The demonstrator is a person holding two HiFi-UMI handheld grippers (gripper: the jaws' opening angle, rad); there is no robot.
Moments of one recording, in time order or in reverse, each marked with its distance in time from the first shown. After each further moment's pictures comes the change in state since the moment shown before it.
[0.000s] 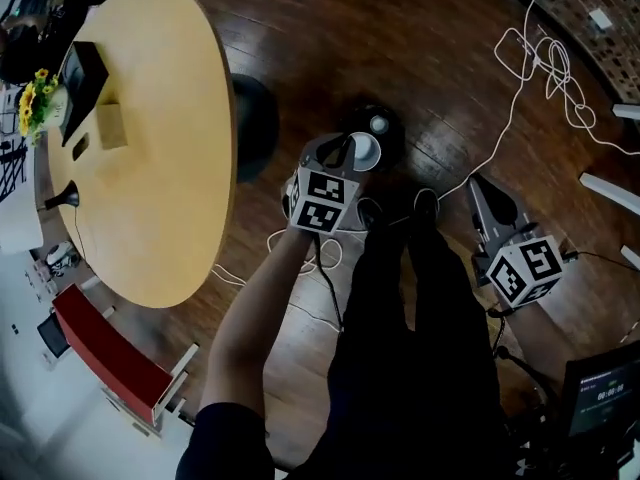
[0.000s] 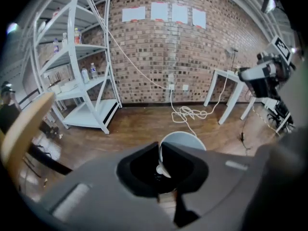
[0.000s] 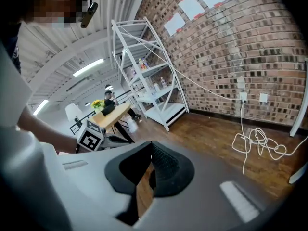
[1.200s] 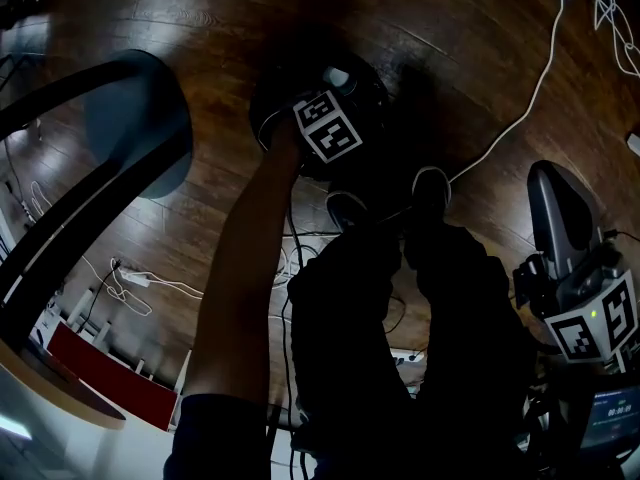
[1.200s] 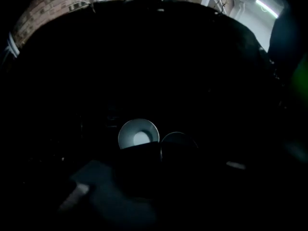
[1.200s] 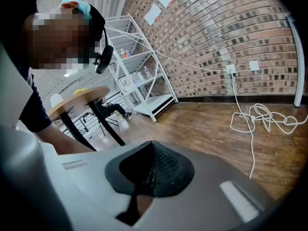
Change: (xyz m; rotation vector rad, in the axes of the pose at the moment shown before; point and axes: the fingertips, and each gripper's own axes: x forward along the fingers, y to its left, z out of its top) left arm 0.363 -0.053 -0.309 0.537 0.568 -0.432; right arm 0.118 -0.163 -0.145 0.107 0.021 -0.061
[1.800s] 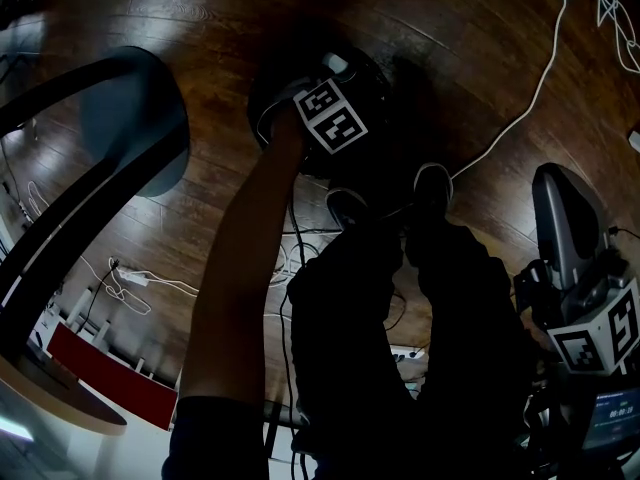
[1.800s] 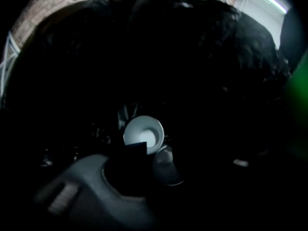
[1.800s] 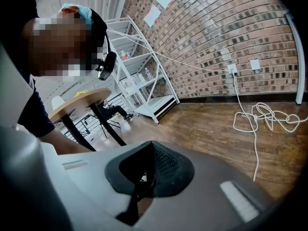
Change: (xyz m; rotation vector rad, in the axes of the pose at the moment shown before) left arm 0.002 0.025 0.002 -0.005 0.027 0.095; right arm 0.003 0.009 0.006 0.006 -0.017 0.011
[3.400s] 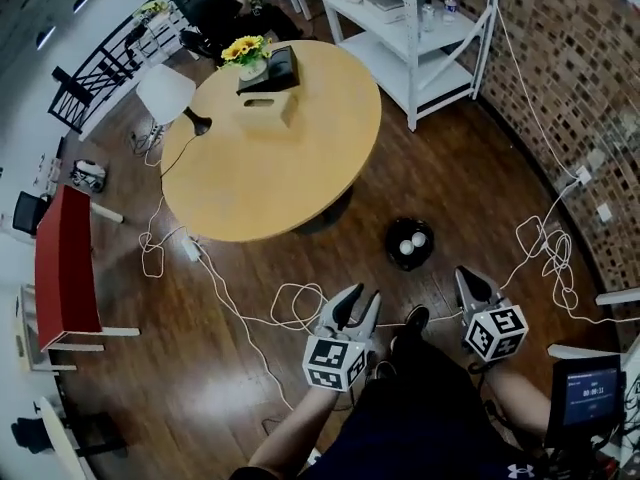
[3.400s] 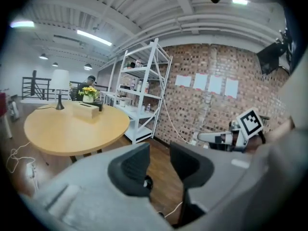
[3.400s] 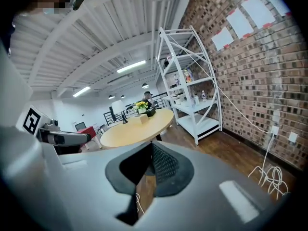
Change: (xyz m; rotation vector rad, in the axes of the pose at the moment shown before) left arm -0.743 -0.309 -0.016 -1.166 -1.125 0.700; right arm -0.250 0.314 0.111 -0.420 -0.015 0.365
